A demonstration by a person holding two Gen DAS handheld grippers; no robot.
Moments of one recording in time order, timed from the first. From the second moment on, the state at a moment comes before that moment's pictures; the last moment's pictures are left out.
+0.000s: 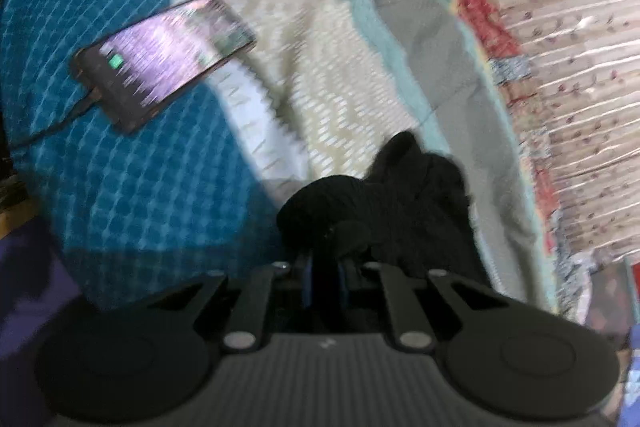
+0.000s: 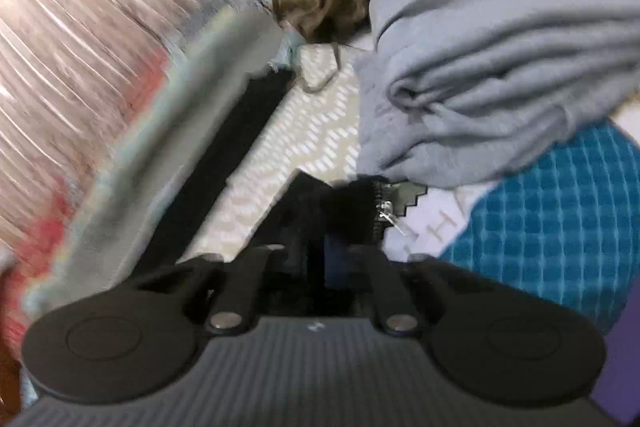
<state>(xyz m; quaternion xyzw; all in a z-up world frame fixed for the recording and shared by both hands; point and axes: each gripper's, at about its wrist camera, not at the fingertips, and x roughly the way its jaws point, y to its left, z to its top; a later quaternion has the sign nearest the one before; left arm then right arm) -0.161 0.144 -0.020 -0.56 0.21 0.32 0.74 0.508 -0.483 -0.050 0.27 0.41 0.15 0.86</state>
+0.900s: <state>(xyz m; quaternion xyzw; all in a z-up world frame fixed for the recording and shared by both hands) -0.197 0.087 -0.052 -0.54 0.28 0.22 0.76 0.376 -0.666 -0.094 0.41 0.30 -0.08 0.86</state>
